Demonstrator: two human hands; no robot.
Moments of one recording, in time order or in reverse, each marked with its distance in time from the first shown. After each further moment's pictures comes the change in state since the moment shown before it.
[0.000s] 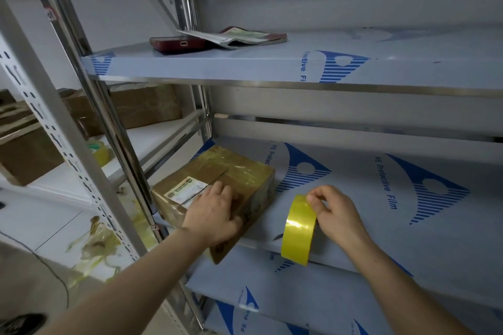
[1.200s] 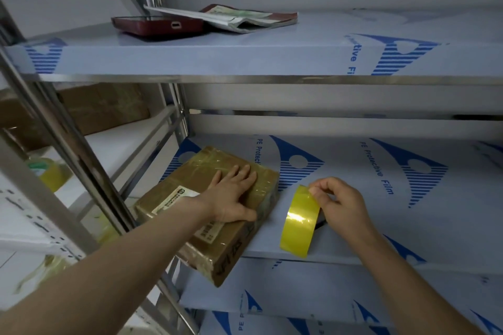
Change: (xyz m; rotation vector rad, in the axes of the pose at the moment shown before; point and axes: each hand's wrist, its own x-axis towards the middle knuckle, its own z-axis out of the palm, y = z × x) left_hand 0.100 -0.040 0.007 -0.134 -0.406 0.379; right_hand 0.018 -0.025 0.032 0.180 0.189 0.149
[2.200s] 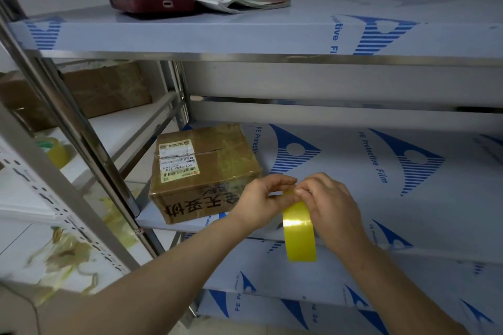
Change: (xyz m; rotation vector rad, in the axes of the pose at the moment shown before) left_hand -0.009 0.087 0.050 -0.985 0.419 0.162; right_hand -0.032 0.007 -0.002 -0.546 0.048 -0.366
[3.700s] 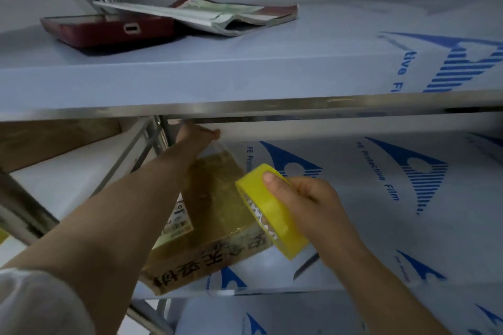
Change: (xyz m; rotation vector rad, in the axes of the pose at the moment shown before) left_hand 0.190 -0.023 -0.167 0.143 0.425 -0.379; right_hand 0.082 -0.073 -0.003 0.825 -0.162 0.462
